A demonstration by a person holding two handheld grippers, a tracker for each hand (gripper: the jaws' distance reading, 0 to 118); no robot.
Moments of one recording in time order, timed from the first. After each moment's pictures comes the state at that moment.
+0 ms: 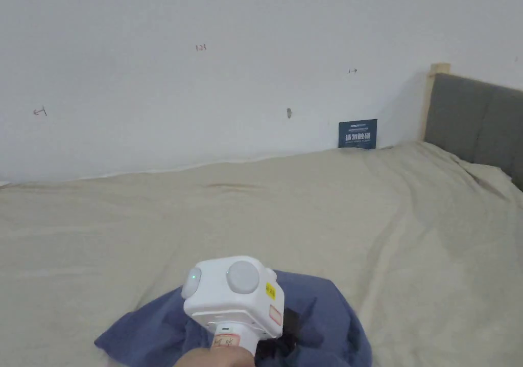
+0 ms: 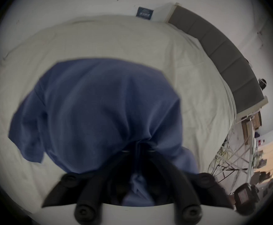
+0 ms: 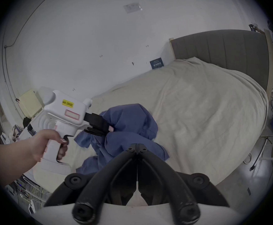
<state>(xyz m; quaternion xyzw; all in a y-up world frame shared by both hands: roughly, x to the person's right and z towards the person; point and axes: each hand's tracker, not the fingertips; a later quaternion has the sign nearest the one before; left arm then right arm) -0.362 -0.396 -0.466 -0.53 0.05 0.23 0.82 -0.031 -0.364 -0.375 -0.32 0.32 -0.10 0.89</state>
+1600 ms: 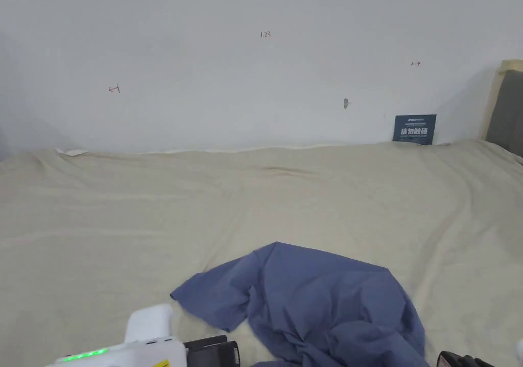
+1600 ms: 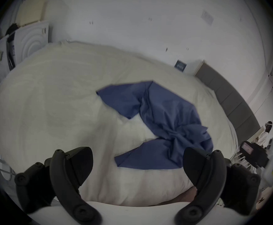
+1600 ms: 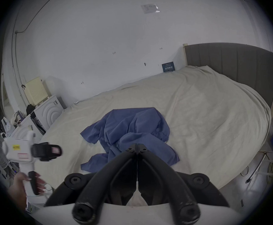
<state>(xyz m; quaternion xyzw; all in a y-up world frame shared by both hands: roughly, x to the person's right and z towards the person) -0.395 -0.376 -0.210 -0.35 0.22 0.29 0.87 -0.060 -0.345 -0.356 -0.30 0.36 -0.06 0.88</state>
